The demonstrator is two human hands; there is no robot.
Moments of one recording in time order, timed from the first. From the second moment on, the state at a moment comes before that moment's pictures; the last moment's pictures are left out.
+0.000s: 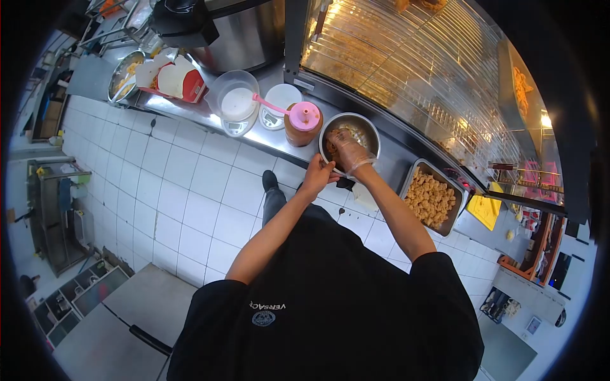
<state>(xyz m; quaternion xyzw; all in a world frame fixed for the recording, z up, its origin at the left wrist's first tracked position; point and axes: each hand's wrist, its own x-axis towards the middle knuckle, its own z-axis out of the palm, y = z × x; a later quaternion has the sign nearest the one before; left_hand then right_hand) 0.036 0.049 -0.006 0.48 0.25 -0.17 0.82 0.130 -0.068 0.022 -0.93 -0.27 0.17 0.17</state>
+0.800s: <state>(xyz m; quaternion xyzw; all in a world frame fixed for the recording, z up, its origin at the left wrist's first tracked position) 0.008 0.081 -0.011 0.55 0.21 -0.22 0.78 0.137 -0.135 0.044 -0.50 0.07 0.23 0.83</state>
